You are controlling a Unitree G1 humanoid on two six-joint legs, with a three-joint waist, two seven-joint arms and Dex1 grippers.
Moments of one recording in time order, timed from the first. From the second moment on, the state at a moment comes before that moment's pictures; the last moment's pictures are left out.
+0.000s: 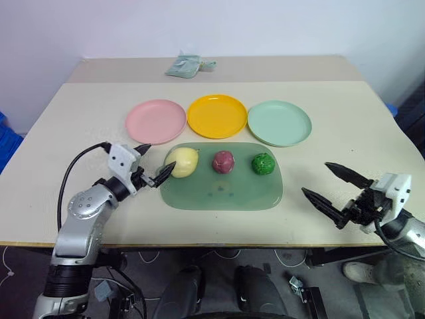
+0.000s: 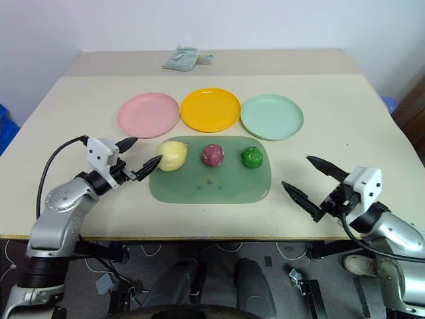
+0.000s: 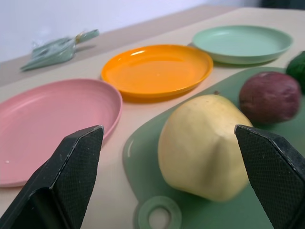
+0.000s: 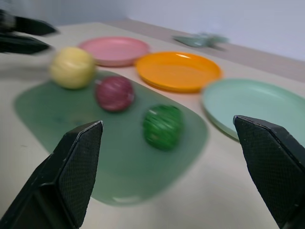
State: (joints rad) left arm -0.16 0.47 0.09 -0.20 -0.30 0.26 -0.57; right arm 0.19 -0.62 -0.39 -0.36 0.59 0.14 0.92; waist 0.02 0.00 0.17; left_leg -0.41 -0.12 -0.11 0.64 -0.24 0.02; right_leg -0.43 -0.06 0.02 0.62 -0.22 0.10
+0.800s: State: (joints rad) left arm -0.31 0.37 -0.04 -0.09 -0.20 0.40 -0.47; right arm 0.00 -0.61 -0.27 -0.31 0.56 0.13 0.95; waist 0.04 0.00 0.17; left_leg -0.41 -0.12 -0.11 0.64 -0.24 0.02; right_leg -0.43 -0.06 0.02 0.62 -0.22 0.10
